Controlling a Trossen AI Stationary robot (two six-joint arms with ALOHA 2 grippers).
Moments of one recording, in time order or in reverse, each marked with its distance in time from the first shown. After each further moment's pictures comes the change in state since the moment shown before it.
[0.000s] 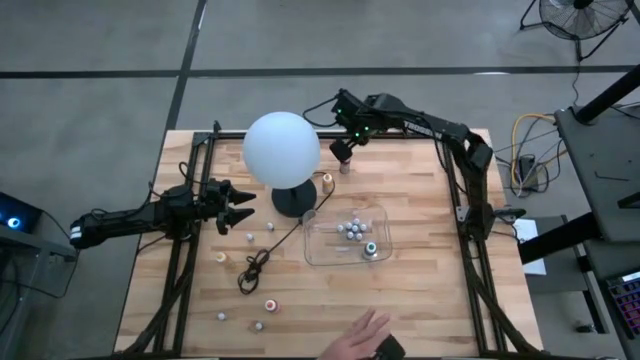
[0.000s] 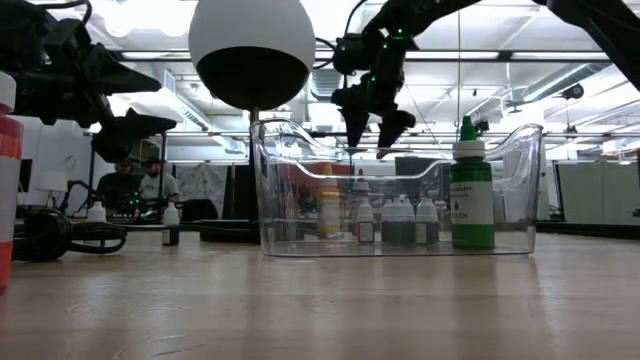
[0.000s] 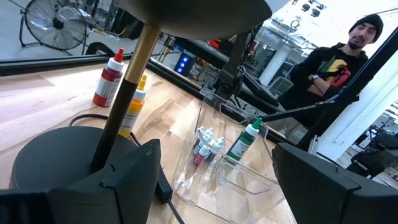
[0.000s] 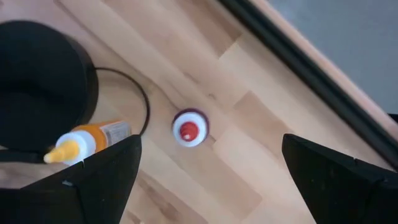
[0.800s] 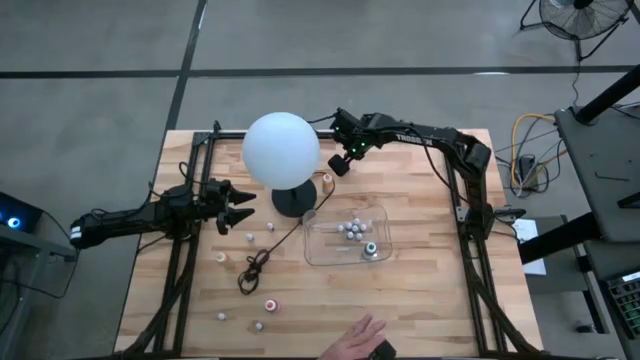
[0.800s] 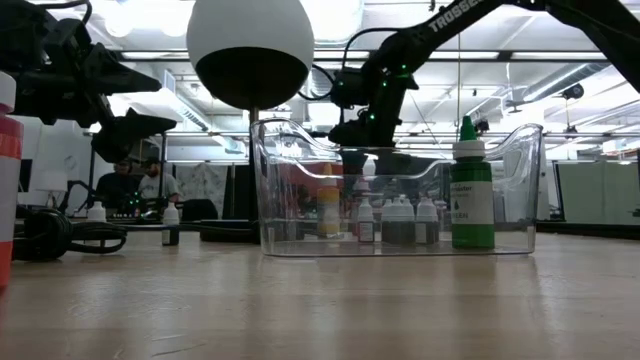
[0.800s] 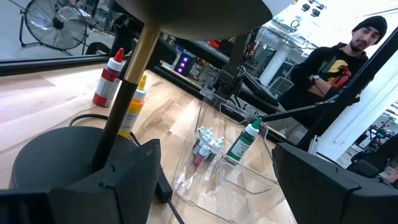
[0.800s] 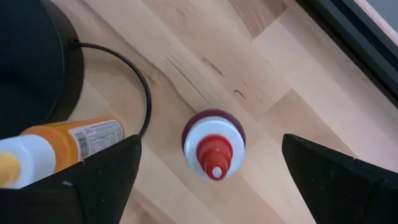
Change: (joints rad) left arm 0.000 0.000 0.000 0.000 0.000 0.000; right arm 0.014 0.009 -0.267 0.291 -0.051 -0.033
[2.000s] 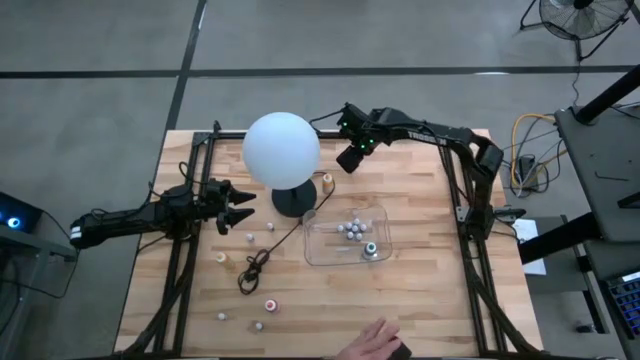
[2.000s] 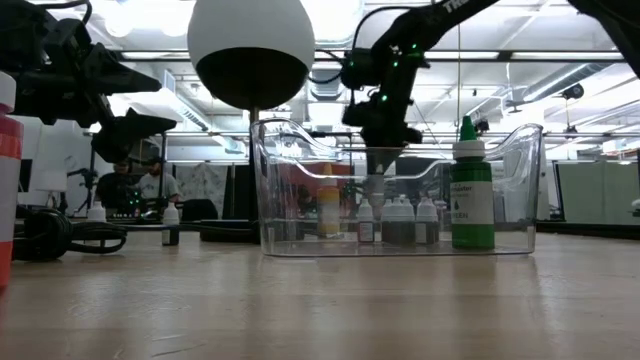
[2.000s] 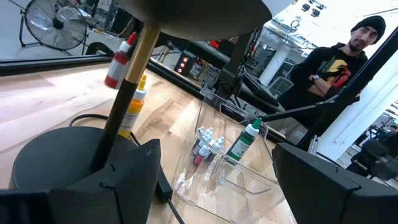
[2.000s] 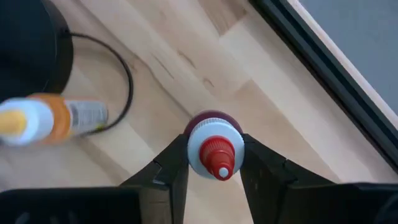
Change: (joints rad) left arm 0.000 0.000 0.000 0.000 0.000 0.000; right arm -0.004 -0.103 -0.007 -0.098 0.080 -0.050
